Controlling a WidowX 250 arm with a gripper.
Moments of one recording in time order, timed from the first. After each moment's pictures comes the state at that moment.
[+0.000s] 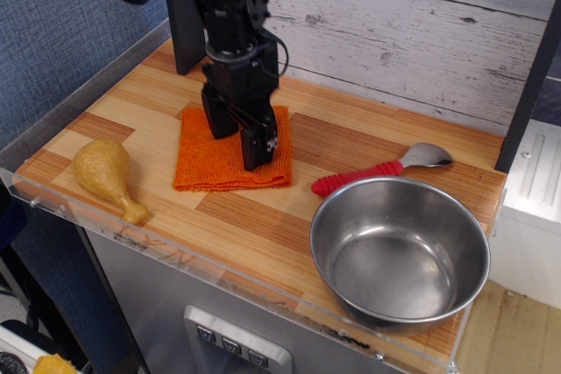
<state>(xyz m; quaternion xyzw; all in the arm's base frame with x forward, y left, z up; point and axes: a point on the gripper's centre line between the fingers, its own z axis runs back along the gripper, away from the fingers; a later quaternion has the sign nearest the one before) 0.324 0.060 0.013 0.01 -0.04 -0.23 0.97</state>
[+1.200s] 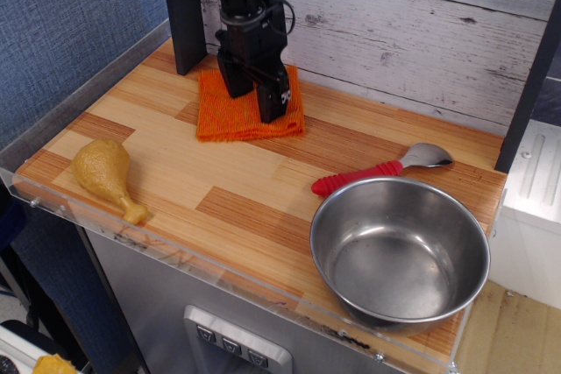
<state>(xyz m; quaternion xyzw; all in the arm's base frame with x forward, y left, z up) 0.392 0.096 0.009 0.02 -0.09 -0.18 0.98</state>
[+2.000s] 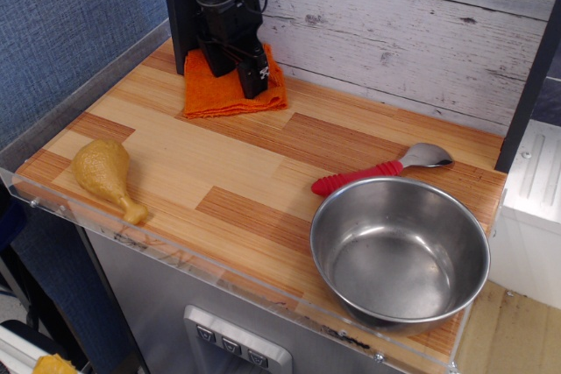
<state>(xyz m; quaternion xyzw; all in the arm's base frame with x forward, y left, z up) 0.393 0.138 0.009 0.03 -0.08 -0.15 0.99</state>
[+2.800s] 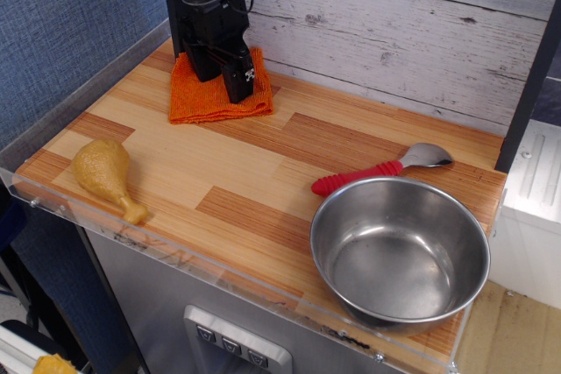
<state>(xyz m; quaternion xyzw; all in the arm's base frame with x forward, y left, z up) 0.389 0.137 0.015 0.00 -0.06 -0.16 0.99</state>
